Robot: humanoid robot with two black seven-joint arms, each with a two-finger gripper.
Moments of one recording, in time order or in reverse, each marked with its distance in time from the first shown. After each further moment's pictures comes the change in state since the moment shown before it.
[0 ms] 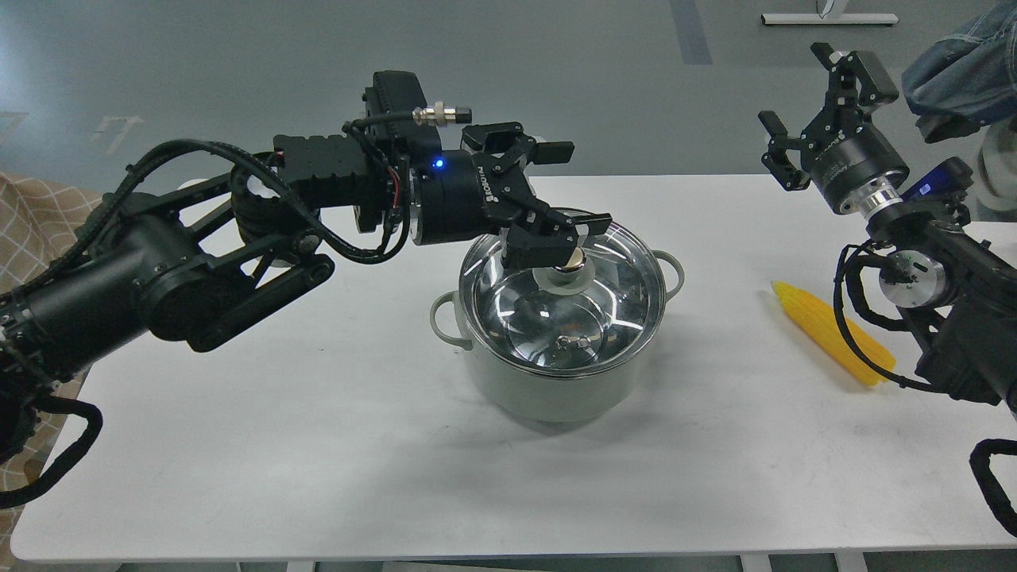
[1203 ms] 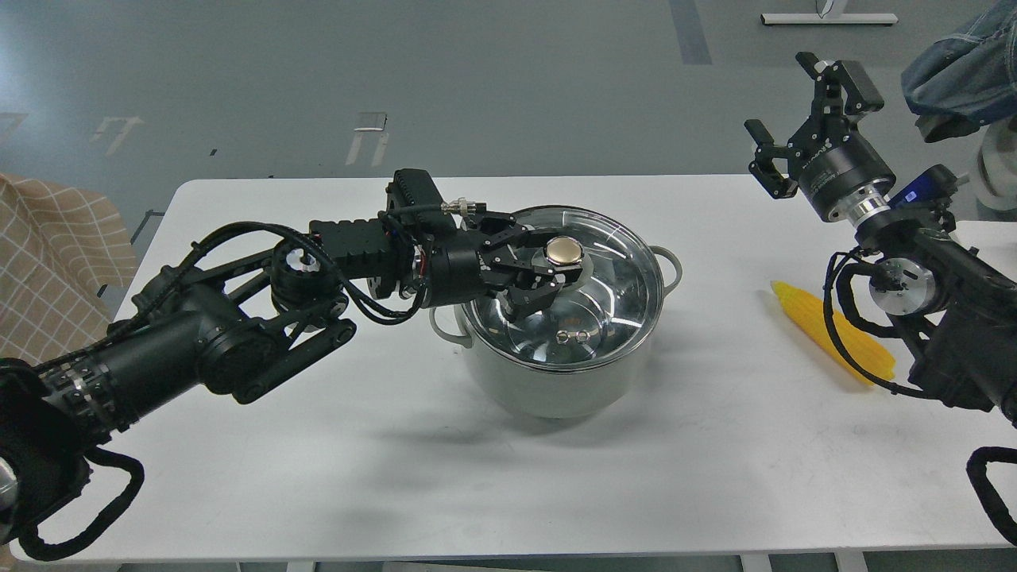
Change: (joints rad) left arm 0.123 -0.074 0.001 0.136 0.035 0.034 0.010; right arm -0.018 -0.001 0.000 0.037 0.000 0.000 0.000
